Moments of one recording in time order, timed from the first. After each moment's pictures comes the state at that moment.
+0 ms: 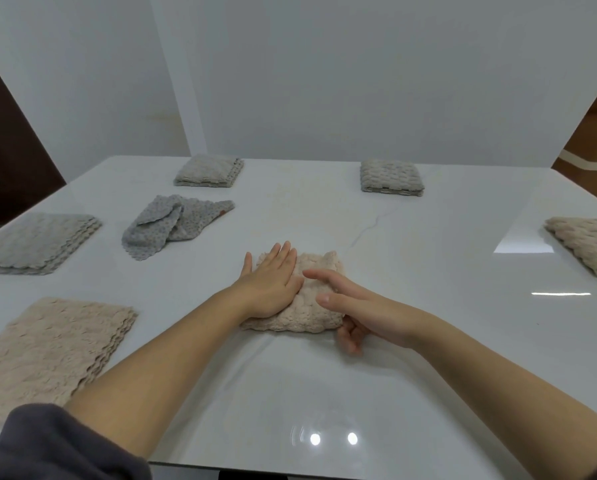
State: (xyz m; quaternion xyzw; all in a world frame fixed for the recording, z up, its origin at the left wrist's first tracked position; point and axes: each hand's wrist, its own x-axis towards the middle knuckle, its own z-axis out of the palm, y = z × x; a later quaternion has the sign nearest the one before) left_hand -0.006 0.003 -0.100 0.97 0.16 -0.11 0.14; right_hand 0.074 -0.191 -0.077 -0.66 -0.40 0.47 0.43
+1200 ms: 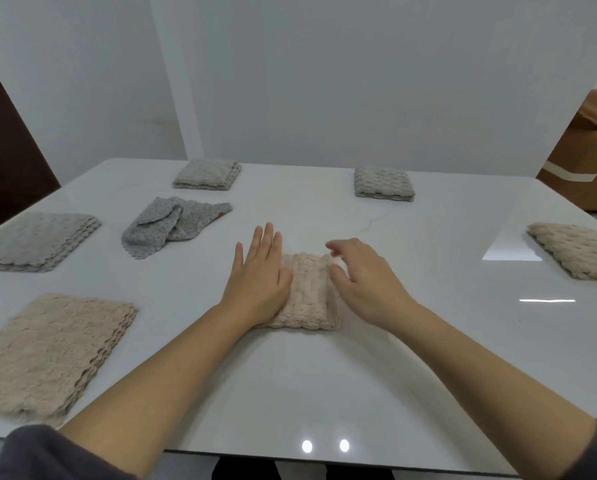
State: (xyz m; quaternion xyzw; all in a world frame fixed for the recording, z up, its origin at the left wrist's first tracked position) left_hand -0.023 -0.011 -0.100 0.97 0.20 0.10 0.13; right_hand 0.073 -0.181 -0.064 -0.85 -0.45 0.01 0.28
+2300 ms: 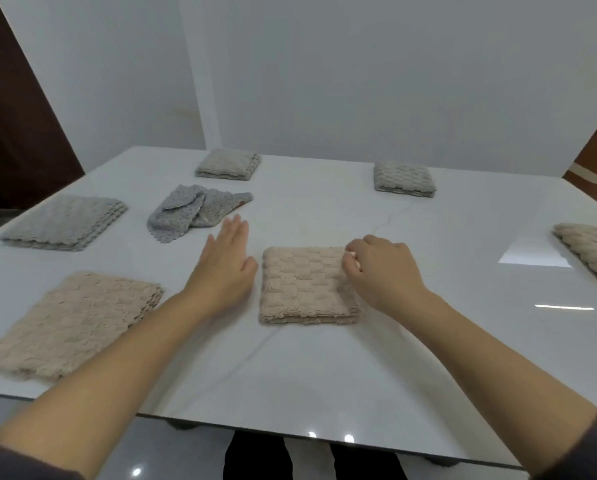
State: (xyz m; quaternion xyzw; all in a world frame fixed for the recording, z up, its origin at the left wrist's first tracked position) left_hand -0.079 0.040 -0.094 0.94 0.26 0.13 0.16; right_hand 0.065 -0.164 -0.060 -0.91 -0.41 -0.08 0.09
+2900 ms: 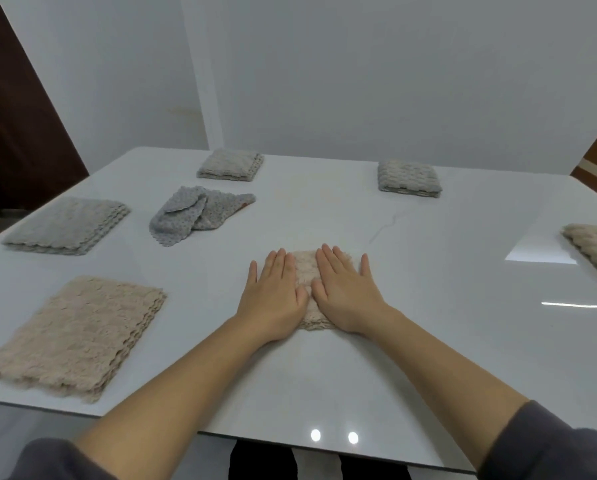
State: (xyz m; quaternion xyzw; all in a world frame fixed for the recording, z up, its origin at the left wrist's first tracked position) left_hand -0.049 -0.021 -0.113 0.96 0.25 0.00 0.11; right_hand 0.060 -0.129 -0.113 -0.87 -0.48 0.06 0.07
